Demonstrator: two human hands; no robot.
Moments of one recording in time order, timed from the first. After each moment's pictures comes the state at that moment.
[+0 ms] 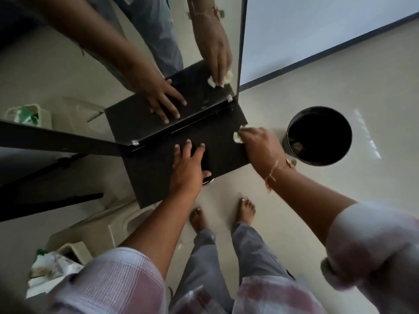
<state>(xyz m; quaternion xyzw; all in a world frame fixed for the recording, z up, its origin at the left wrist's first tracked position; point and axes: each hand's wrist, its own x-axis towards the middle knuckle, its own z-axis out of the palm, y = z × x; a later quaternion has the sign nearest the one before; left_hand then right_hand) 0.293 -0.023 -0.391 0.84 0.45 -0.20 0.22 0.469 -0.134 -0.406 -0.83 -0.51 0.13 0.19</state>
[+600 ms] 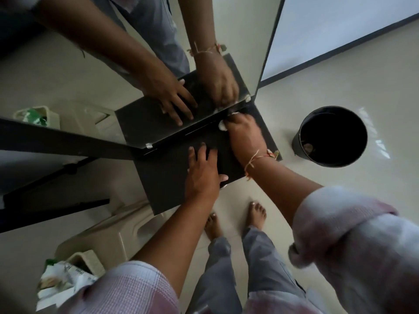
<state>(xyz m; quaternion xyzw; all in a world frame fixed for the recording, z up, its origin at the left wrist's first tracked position) 0.286 -0.021 -0.391 0.86 0.43 -0.16 0.21 0.425 -0.054 -0.405 -0.85 -0.47 0.12 0.22</state>
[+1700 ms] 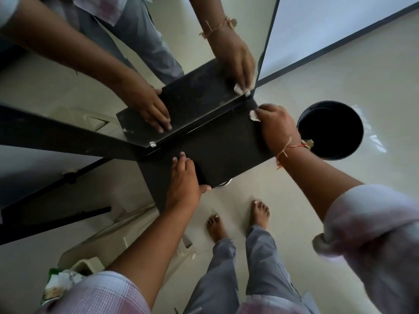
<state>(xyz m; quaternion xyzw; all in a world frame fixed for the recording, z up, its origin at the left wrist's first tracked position) 0.229 0.000 -0.387 0.84 0.46 -0.17 0.23 0.471 -0.097 -0.410 -0.88 -0.43 0.08 0.18</state>
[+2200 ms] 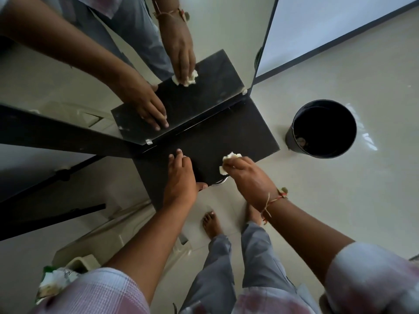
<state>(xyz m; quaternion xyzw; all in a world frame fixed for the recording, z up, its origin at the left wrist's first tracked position) 0.232 0.001 -0.386 0.84 0.46 -0.18 0.22 0.355 -0.143 -0.410 -0.79 -0.56 0.16 0.21</state>
